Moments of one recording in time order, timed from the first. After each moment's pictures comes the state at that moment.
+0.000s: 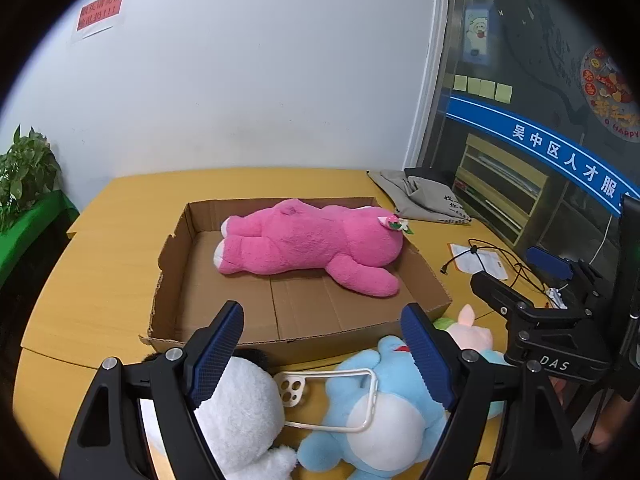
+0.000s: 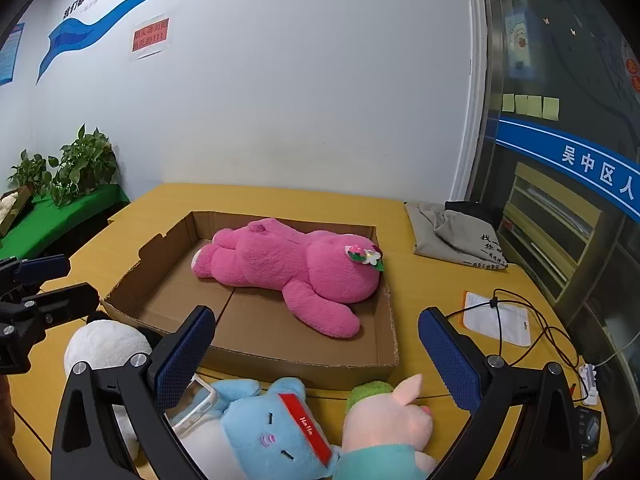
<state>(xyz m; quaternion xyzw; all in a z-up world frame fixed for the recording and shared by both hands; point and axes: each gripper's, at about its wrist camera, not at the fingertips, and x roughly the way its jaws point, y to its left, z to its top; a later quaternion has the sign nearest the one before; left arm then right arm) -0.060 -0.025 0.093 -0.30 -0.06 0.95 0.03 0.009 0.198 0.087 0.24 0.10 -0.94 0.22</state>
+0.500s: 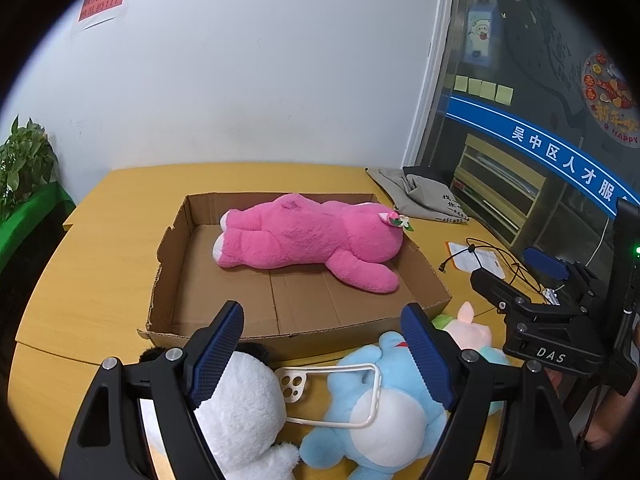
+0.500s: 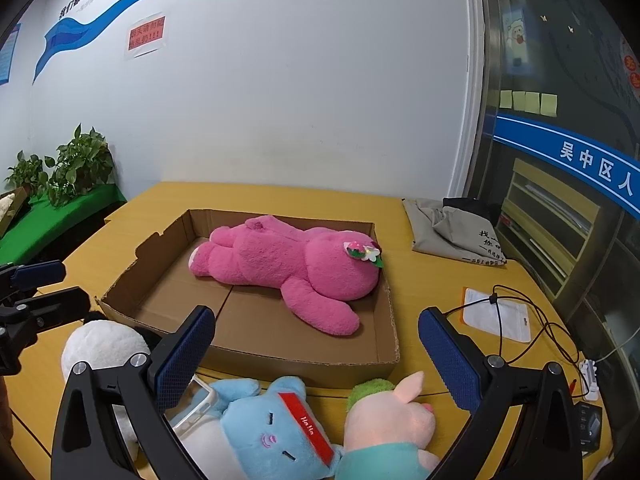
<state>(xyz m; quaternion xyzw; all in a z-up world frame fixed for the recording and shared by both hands) -0.059 -0.036 0.086 -0.31 -0.07 0.95 0.04 0.007 0.194 0.082 0.24 0.10 -0.94 0.21</state>
